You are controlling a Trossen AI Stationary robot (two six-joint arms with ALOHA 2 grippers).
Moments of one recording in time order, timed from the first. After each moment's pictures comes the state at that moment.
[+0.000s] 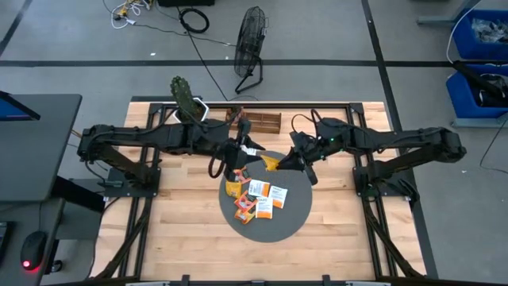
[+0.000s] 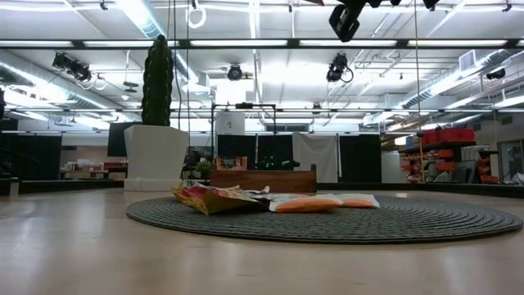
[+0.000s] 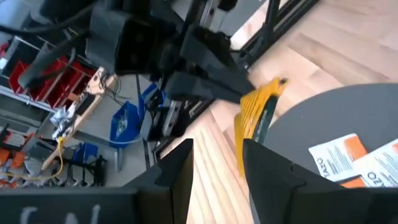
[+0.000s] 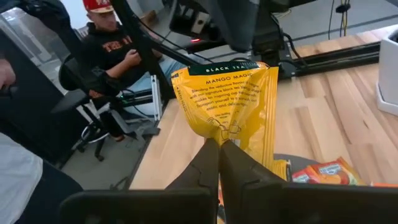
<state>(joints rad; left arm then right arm) -0.03 1.47 1.45 -0.36 -0.10 0.79 -0.08 1.16 0.92 -0.06 -0.40 0.23</state>
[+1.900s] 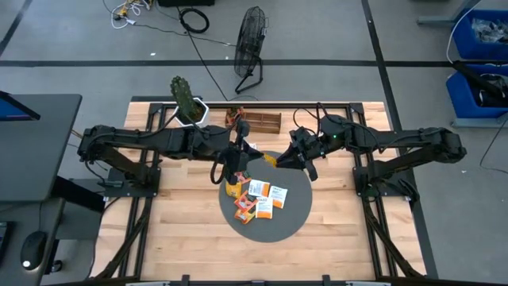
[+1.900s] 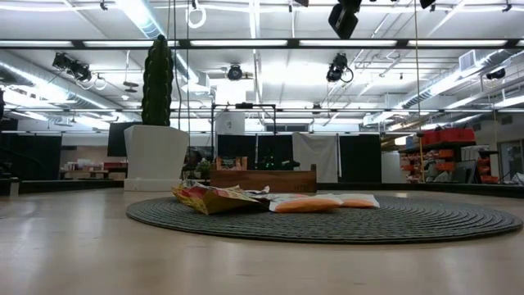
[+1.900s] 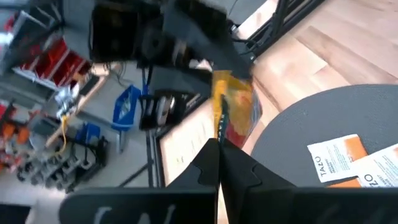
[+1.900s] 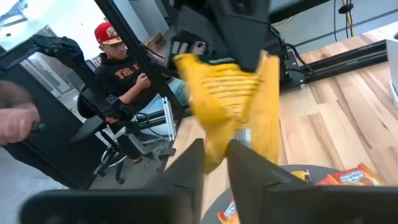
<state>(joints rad) -0.08 1.48 1.45 -0.37 -0.21 0.70 -0.09 1.16 0.92 0.02 -0.43 0.38</state>
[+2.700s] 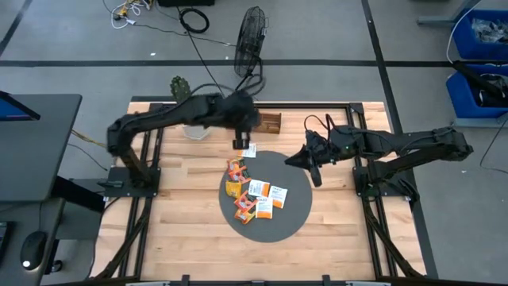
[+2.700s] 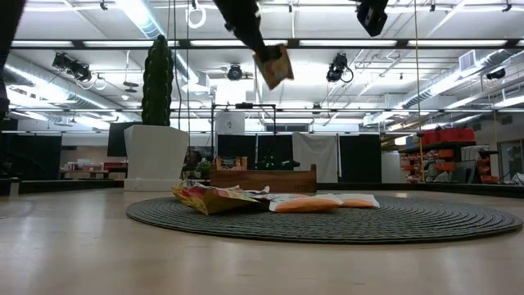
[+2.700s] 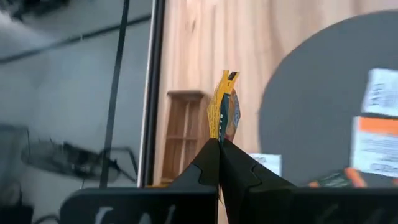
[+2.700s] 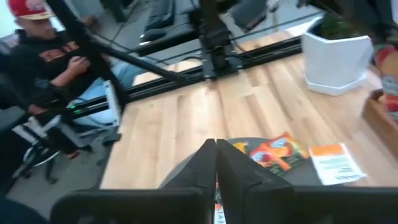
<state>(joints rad) 0.23 1.77 1.83 -0.90 -0.22 0.40 0.04 1.04 0.92 -0.23 -0.05 0.31</state>
